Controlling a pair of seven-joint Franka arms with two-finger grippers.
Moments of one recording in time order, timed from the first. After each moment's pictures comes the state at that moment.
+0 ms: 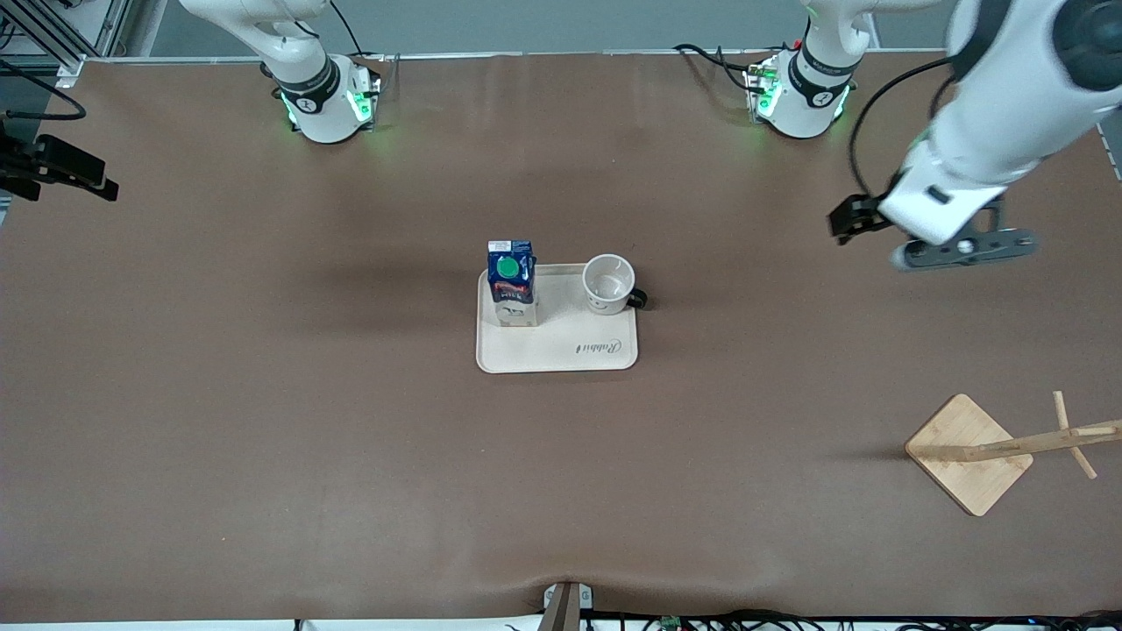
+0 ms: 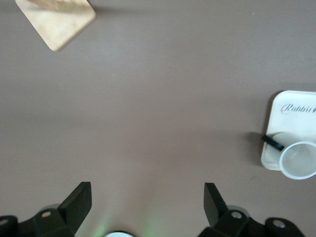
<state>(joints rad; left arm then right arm) -0.02 0.02 -0.31 -1.72 0.06 1.62 -0.46 -0.02 0.00 -0.05 -1.45 0.03 1.32 -0.03</state>
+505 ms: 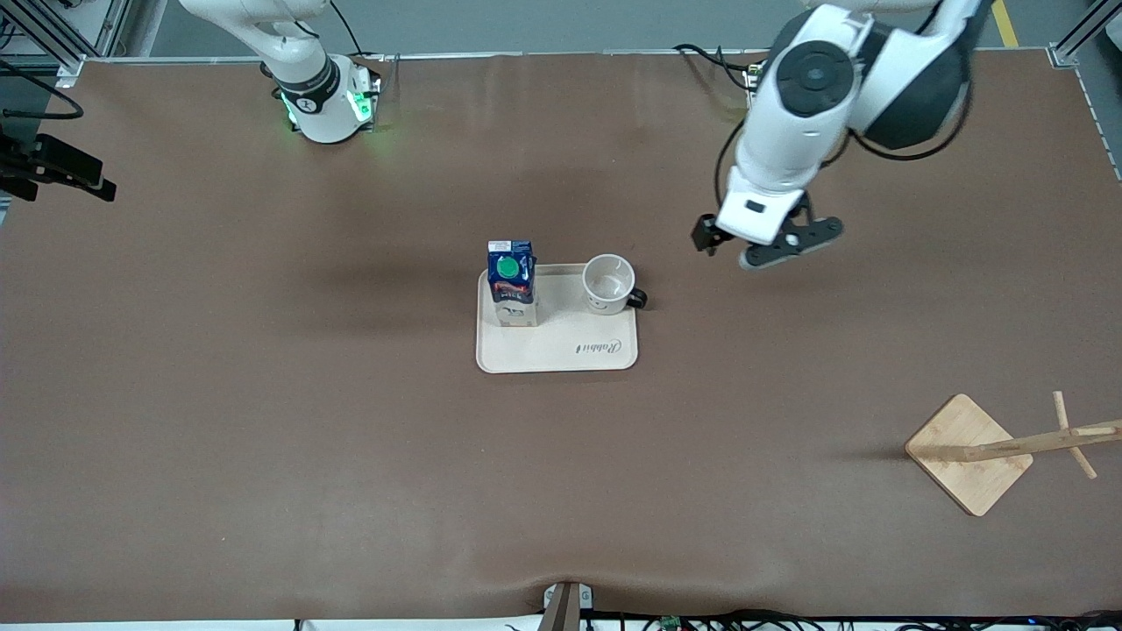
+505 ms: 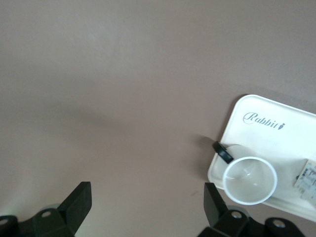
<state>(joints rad) -0.03 0.03 -0.56 -2.00 0.05 1.96 -1.00 -0.02 0.00 -0.05 -1.45 0.03 1.33 -0.03</state>
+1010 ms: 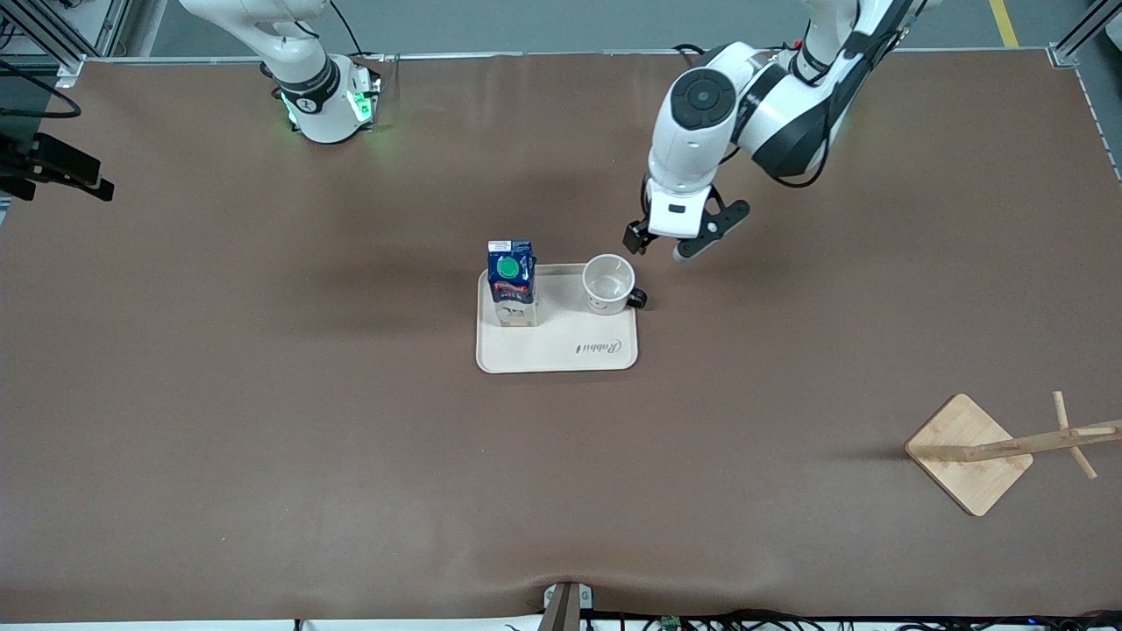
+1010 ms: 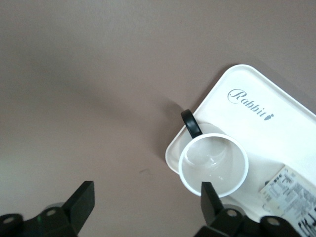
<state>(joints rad) -0.11 0.19 -0.65 -2.07 0.11 2.18 -1.50 -0.02 0.00 -0.05 -1.44 0.03 1.33 -0.03</state>
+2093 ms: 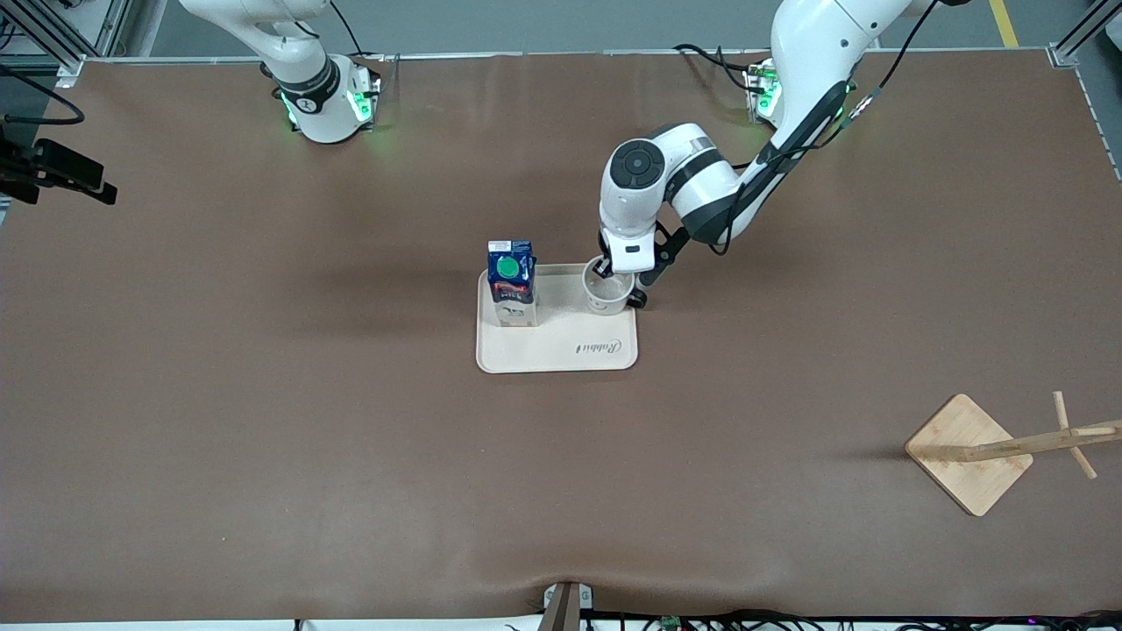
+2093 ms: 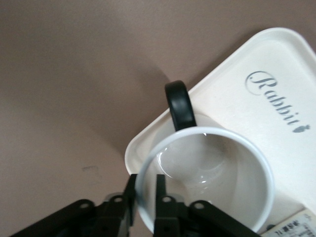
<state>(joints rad) -0.18 0.50 -0.65 -2.01 0.36 2.37 -1.91 -0.02 0.01 -0.05 -1.45 0.03 1.33 -0.03</state>
